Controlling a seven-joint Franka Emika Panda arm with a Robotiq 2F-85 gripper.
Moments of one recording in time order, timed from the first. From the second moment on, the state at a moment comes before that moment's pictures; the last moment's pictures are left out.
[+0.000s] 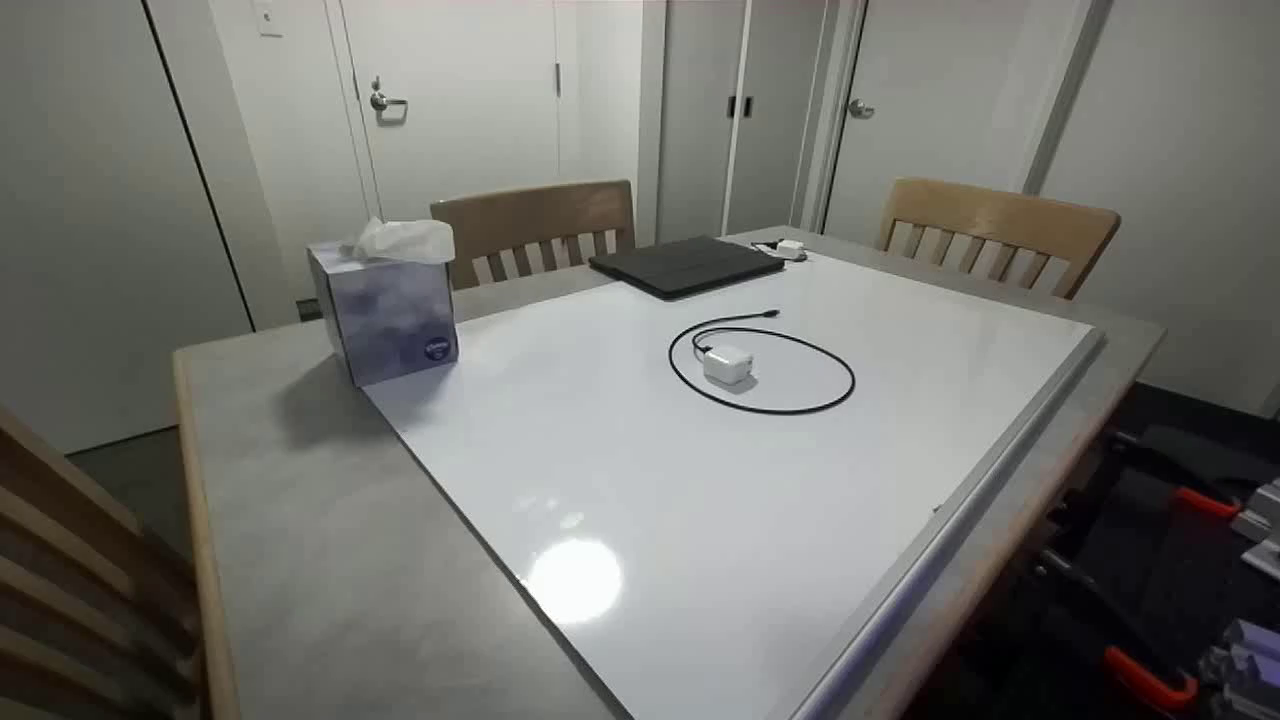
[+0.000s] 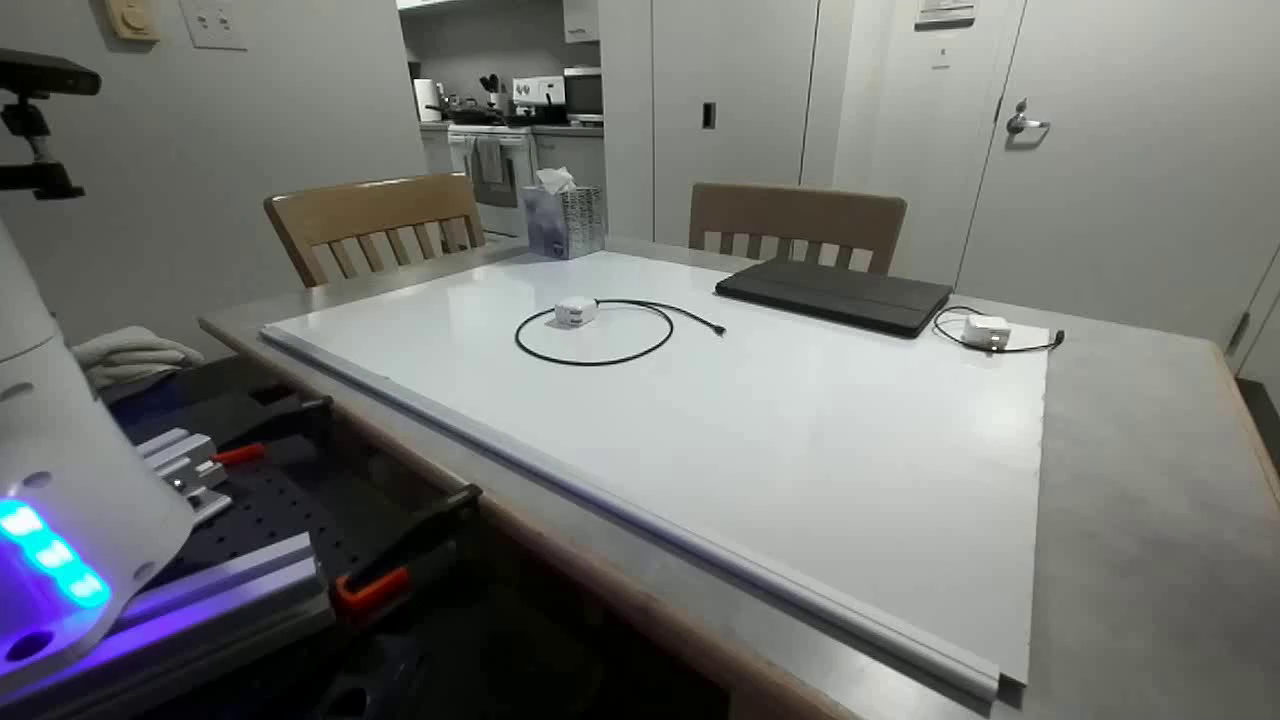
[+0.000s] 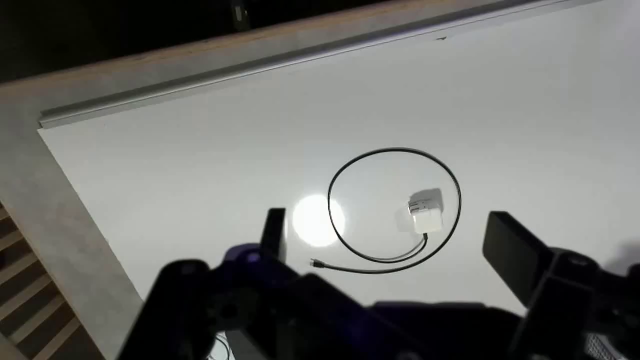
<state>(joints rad) -0.02 -1.01 0.08 -2.70 -0.03 1.83 0.20</state>
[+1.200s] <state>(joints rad) 0.01 -0.76 0.05 -2.61 -0.03 1.92 0.09</state>
